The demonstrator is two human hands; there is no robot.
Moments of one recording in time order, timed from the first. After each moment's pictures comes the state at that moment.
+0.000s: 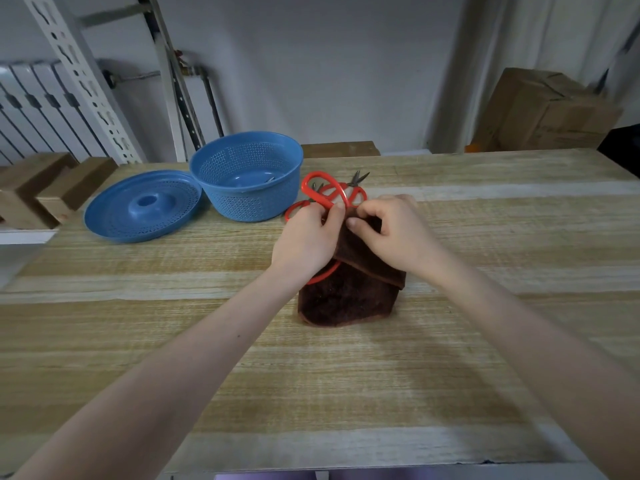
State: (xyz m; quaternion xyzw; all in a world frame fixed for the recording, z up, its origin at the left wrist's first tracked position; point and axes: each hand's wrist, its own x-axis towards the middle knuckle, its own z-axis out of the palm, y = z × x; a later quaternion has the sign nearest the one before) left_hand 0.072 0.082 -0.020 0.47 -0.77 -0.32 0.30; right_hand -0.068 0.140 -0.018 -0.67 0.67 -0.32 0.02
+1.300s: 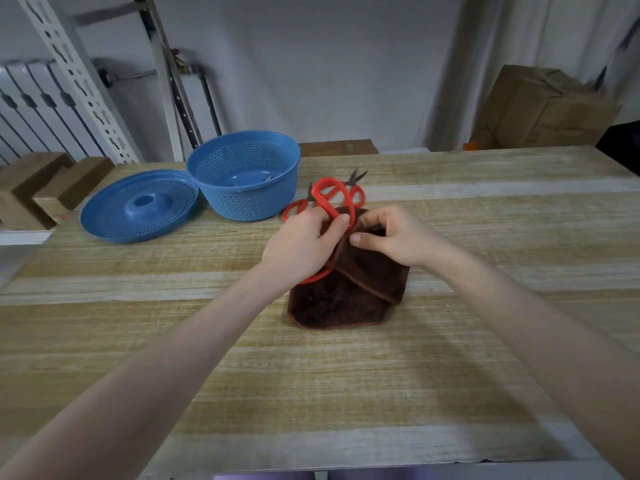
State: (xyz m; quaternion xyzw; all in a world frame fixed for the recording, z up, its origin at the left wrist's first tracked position) left_hand 0.084 0.081 -0.023 0.40 -0.84 -0.25 0.26; right_hand -0.079 0.144 -0.018 -0.64 0.61 -0.35 0.31
